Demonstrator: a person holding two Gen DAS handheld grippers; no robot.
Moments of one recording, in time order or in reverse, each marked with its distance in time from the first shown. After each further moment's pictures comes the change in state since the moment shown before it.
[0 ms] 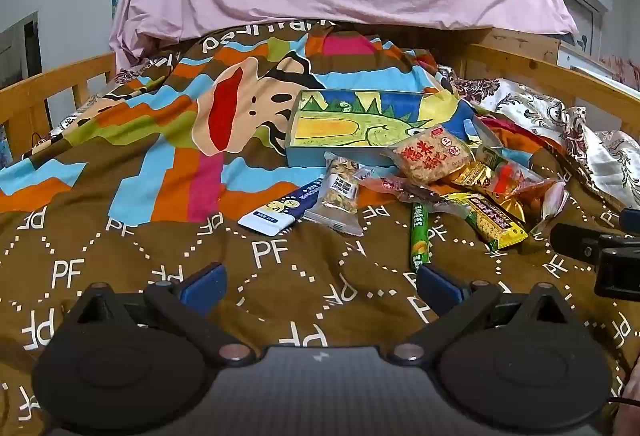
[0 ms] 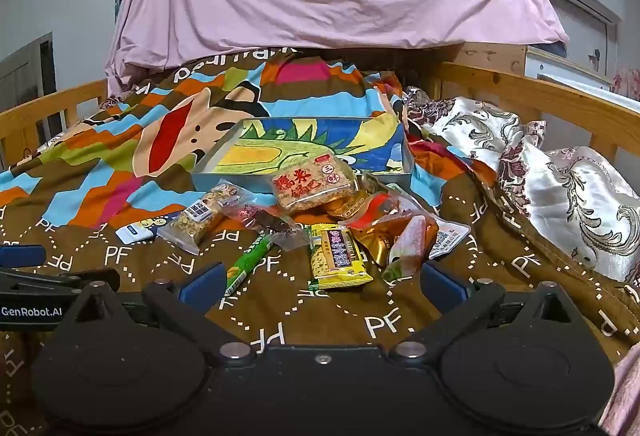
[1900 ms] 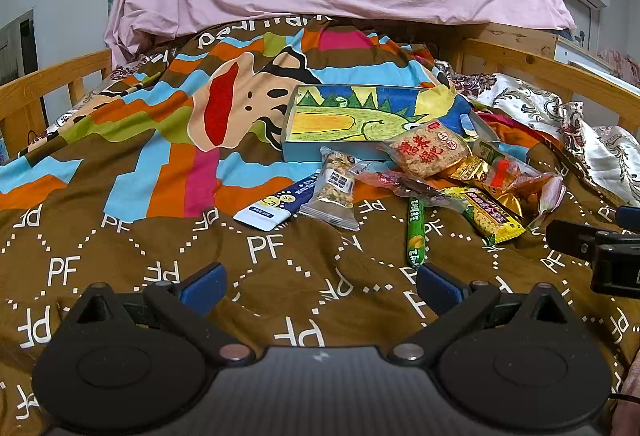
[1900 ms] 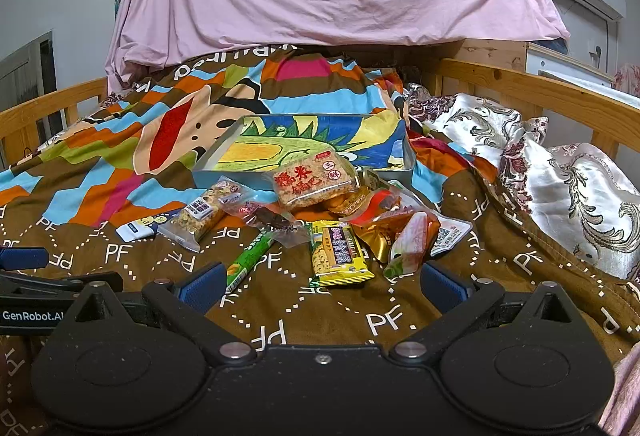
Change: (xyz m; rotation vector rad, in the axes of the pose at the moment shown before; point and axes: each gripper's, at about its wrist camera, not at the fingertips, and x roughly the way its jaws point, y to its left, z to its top) left arm 0.001 0.000 0.000 -0.001 0.009 -0.004; right arm 0.001 0.000 -0.001 0.003 0.005 0.003
